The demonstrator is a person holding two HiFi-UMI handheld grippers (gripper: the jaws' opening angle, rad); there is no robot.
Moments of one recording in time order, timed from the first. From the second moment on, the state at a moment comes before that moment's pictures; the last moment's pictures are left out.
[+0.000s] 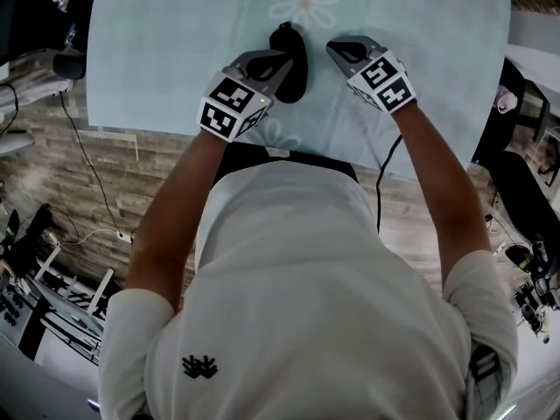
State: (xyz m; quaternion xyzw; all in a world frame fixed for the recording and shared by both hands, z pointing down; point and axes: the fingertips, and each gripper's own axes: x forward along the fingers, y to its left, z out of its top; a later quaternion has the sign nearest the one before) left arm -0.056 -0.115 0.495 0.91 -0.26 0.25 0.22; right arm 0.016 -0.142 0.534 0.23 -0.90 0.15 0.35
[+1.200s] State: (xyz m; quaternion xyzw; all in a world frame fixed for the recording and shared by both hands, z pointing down) left arm -0.101 -0.023 0.451 0.89 -0.34 0.22 0.22; right arm 0.043 0.010 0.452 0.29 -0.91 0.16 0.27
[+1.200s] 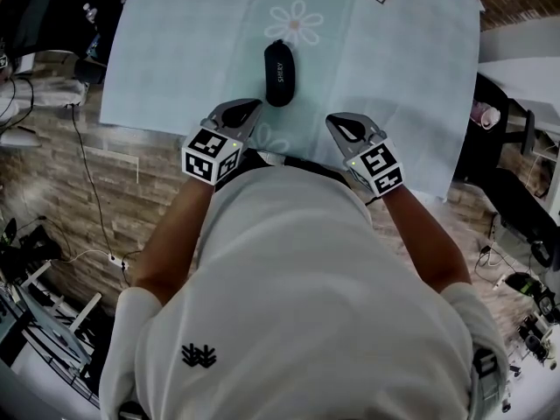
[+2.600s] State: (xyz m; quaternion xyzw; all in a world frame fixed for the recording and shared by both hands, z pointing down) left arm -0.107 -0.001 0.454 0.88 -0.34 0.21 0.23; right arm 0.037 0.025 0.440 0.29 -0.91 0.15 0.26
